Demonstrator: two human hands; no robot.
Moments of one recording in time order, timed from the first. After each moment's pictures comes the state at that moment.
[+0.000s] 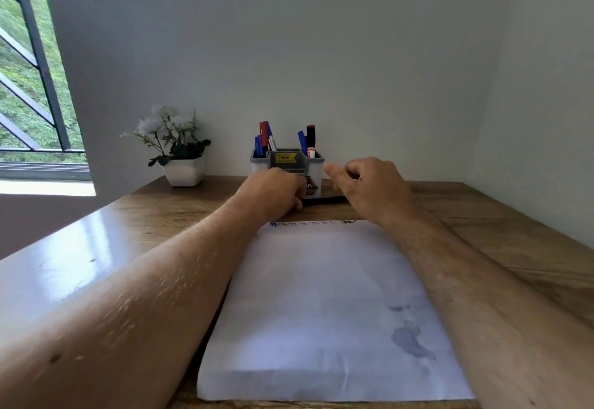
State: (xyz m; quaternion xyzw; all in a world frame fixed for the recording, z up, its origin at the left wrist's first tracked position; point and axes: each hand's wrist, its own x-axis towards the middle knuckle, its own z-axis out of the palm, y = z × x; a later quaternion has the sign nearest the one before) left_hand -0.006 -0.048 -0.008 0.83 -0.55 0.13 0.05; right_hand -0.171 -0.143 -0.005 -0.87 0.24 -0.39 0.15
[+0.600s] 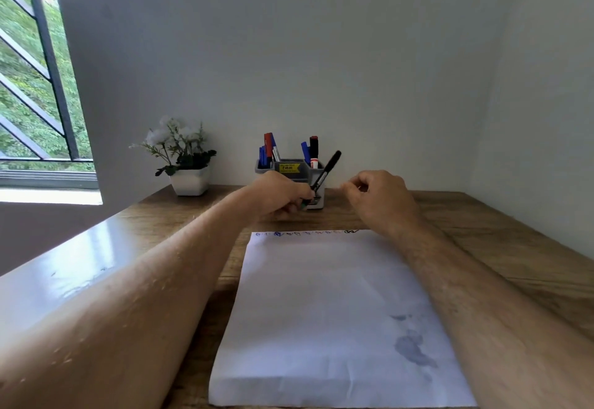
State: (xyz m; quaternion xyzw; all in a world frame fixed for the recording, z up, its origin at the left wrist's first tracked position) left_hand -0.016 -0.027 0.010 0.76 -0.39 -0.22 0.47; right_hand -0.179 -0.142 -0.004 -0.86 0.27 -0.39 0.18
